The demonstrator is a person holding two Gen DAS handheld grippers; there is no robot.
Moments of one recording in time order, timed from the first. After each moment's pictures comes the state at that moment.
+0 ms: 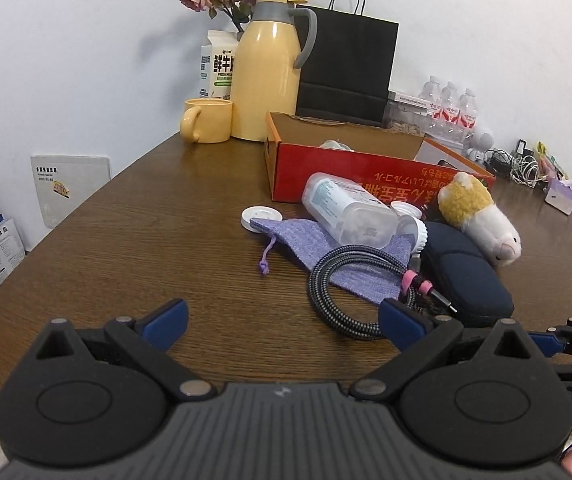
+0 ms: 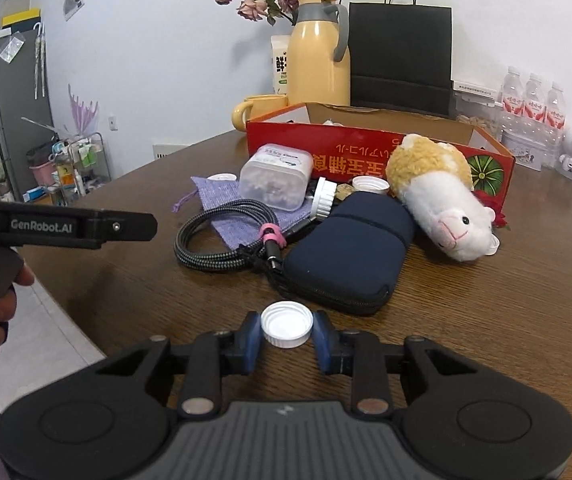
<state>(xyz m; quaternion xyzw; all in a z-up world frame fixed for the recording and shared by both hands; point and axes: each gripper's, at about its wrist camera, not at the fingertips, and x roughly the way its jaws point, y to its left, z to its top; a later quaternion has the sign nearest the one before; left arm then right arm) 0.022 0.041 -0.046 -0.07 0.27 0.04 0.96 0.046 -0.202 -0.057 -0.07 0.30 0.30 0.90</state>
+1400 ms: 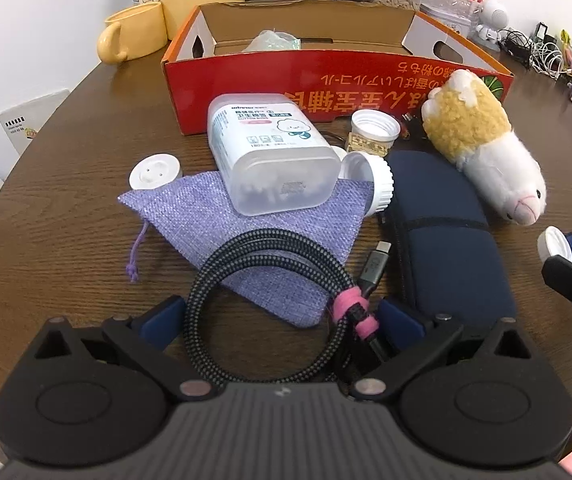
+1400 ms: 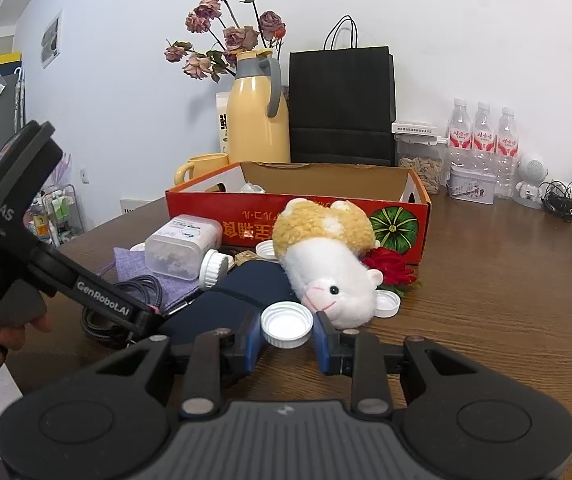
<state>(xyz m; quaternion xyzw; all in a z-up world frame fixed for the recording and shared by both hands) 0.135 -0.029 -0.050 -0.02 0.47 0.04 0.88 0.099 -0.269 -0.040 -0.04 0.23 0.28 0.93</state>
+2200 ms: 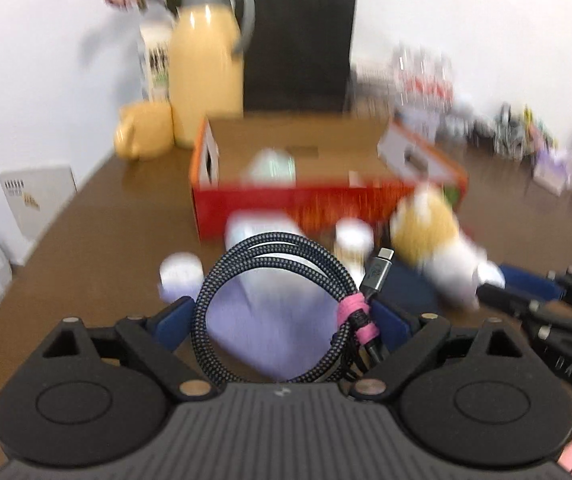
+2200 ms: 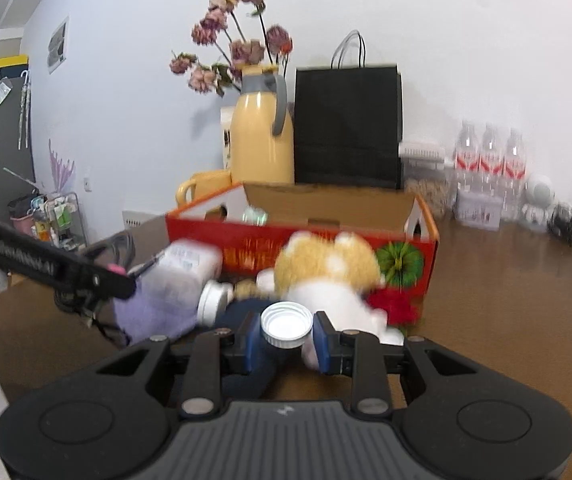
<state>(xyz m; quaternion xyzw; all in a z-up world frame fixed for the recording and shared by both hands) 0.104 -0.010 0.013 -0.04 0.32 0.01 0.95 0.117 -0.257 -0.021 -0.05 0.20 0.28 0.94</state>
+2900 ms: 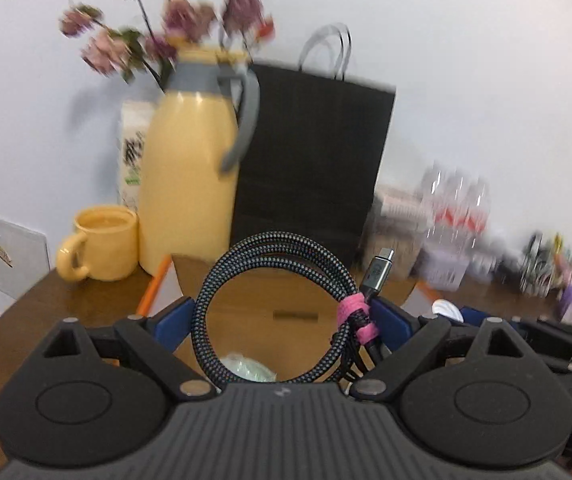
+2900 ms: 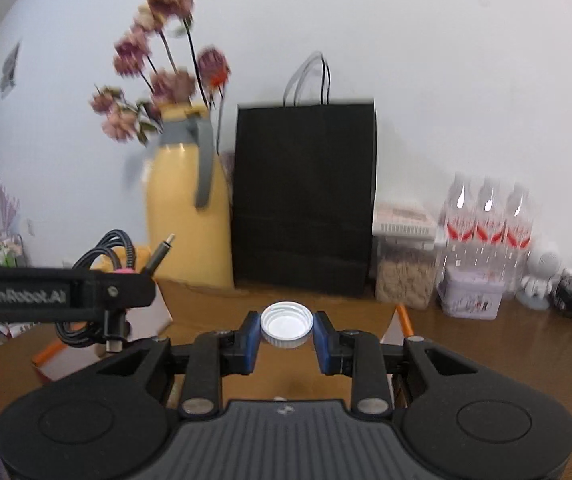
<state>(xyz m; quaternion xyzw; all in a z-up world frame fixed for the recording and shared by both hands) 0.278 -0.014 0.026 -0.09 0.21 0.03 0.97 0.314 -0.204 0.020 -0.04 0.17 0.23 0.96</state>
